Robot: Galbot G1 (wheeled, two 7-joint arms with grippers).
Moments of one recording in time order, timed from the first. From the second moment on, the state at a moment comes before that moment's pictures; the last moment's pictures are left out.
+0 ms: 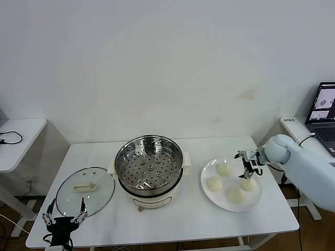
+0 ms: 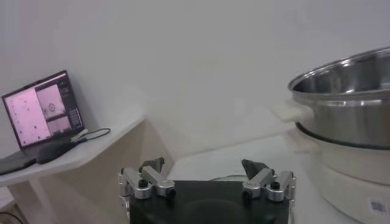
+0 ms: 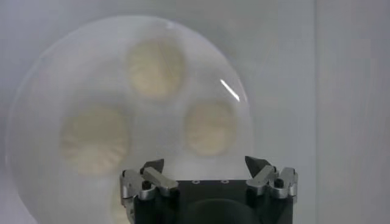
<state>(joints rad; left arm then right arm) 1.79 -1.33 -0.71 -2.13 -0.01 0.07 -0.24 -0.09 0.78 -0.63 1.13 -0.24 -0.10 -1.00</state>
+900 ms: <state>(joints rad) 1.77 -1.32 -0.73 -2.12 0.00 0.07 -0.25 -0.02 0.97 -0.74 0.89 -0.27 -0.11 -1.02</state>
